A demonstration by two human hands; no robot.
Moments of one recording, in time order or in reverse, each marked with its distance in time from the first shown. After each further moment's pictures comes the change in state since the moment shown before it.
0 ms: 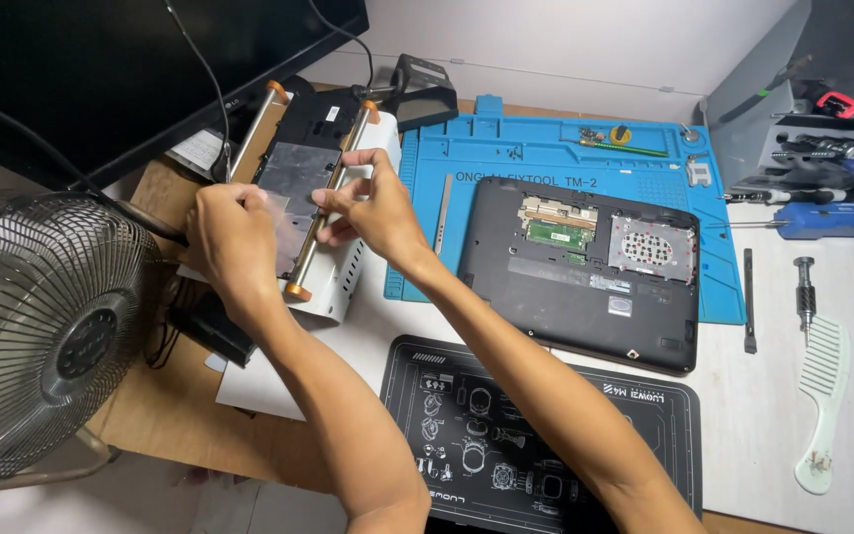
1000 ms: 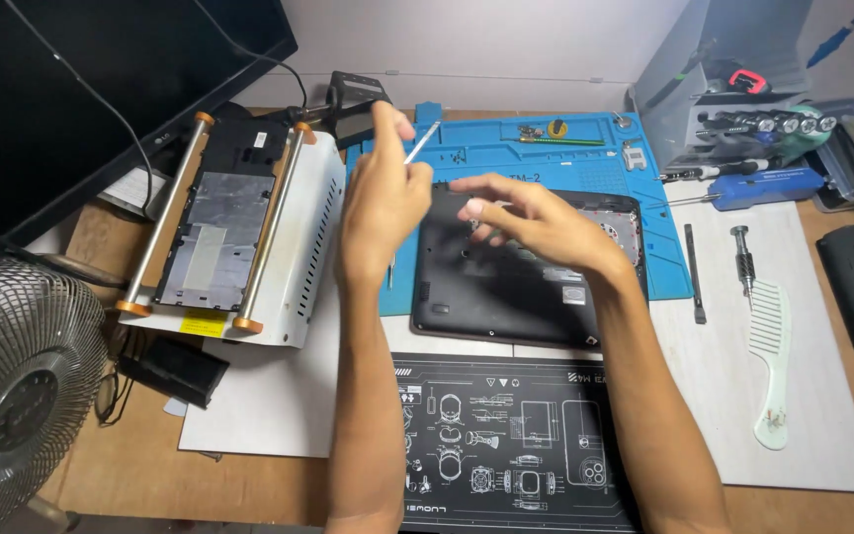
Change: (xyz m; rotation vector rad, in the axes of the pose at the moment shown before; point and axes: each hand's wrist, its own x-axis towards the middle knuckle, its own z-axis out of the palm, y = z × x) left_hand -0.046 0.148 0.055 -0.436 -0.618 0.412; right_hand -0.097 -0.091 -0.177 -0.563 -0.061 0.104
